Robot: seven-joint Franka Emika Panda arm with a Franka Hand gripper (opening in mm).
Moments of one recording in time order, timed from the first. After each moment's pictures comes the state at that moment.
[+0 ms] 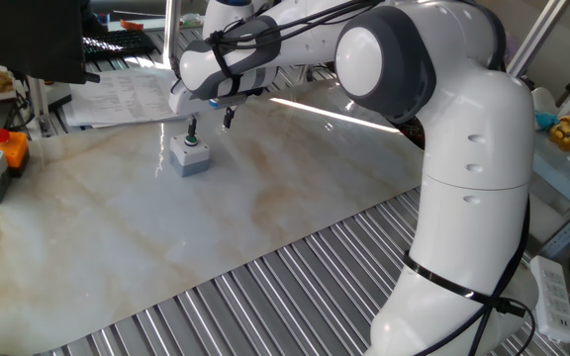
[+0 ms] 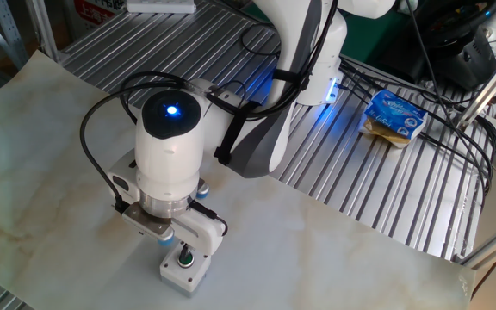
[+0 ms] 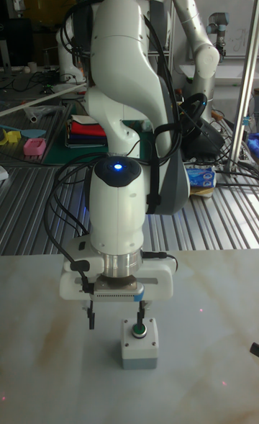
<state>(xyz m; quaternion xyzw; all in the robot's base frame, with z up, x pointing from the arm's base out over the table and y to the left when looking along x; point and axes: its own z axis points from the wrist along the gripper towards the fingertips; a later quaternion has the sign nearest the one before) 0.655 -0.011 0.151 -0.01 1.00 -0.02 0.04</state>
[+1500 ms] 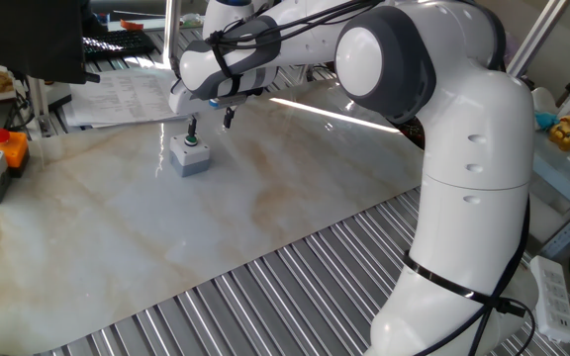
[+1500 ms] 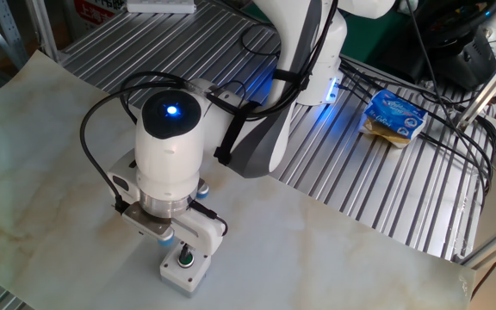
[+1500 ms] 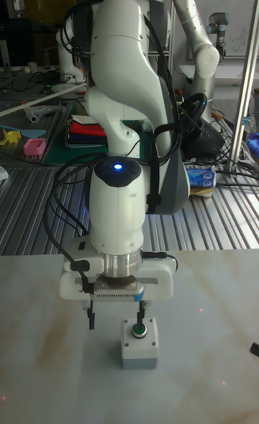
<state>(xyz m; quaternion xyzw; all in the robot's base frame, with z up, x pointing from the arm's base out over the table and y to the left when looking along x) 0.655 -0.011 0.151 -0.01 1.00 -0.02 0.04</state>
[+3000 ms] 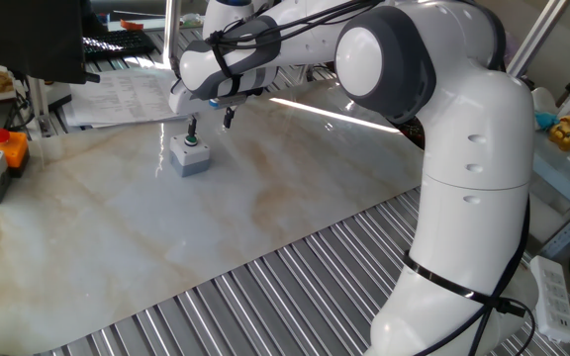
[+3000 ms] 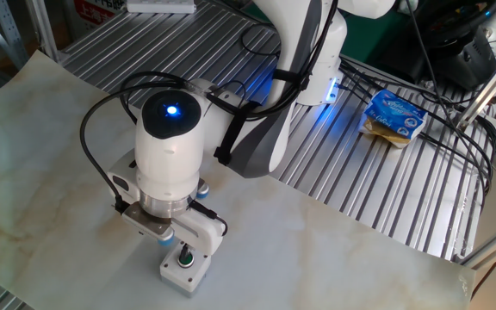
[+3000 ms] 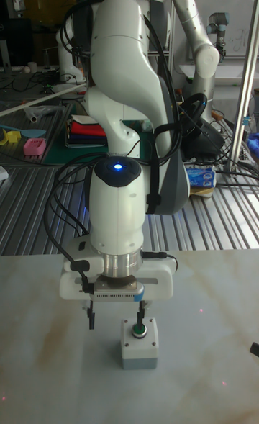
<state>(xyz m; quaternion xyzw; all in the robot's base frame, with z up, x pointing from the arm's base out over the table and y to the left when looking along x) 0.655 -0.011 0.151 -0.01 1.00 -0.02 0.04</state>
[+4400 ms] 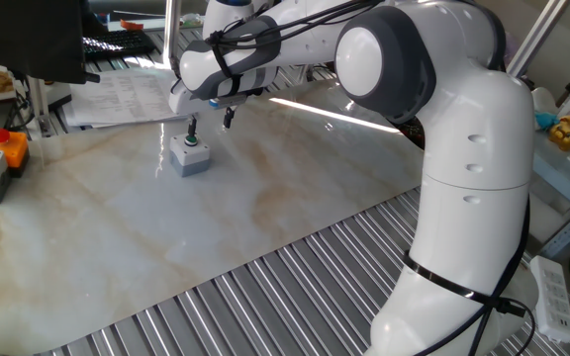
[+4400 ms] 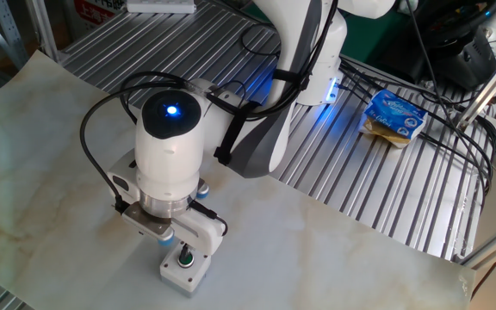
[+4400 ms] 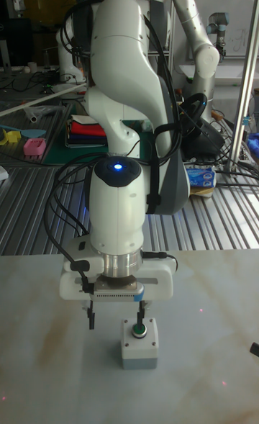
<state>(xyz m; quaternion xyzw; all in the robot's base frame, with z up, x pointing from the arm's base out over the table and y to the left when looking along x) 0.655 -0.011 0.151 -0.01 1.00 -0.02 0.04</state>
